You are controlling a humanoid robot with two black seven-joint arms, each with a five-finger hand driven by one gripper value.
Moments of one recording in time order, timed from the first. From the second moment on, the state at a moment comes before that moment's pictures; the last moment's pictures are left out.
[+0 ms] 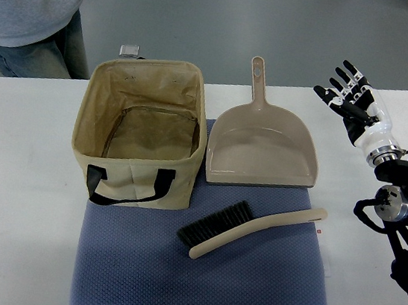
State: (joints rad) left arm 0.01 0.00 -0.15 -0.16 -0.06 -0.02 0.11; right arm 0.38 -0.15 1.33 1.12 -0.81 0.01 0.13
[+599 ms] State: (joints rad) left arm 0.01 0.00 -0.15 -0.16 -0.06 -0.02 0.11; right arm 0.38 -0.15 1.34 1.12 -0.81 0.01 0.13
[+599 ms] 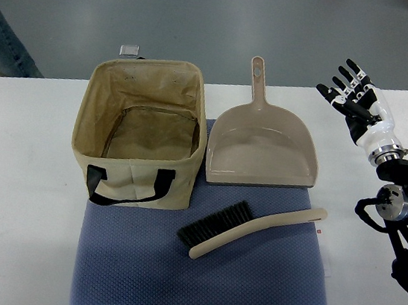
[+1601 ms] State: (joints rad) left arm 0.01 0.00 -0.15 -0.16 -0.06 -0.02 0.11; right arm 0.39 -0.16 1.34 1.12 -0.81 0.02 0.13
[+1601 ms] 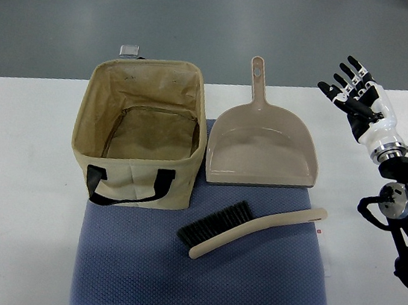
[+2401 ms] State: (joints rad) left arm 0.01 0.00 -0.15 -0.16 -0.06 -0.02 0.11; right arm 0.40 -0.18 1.34 1.12 -0.79 0.15 0.13
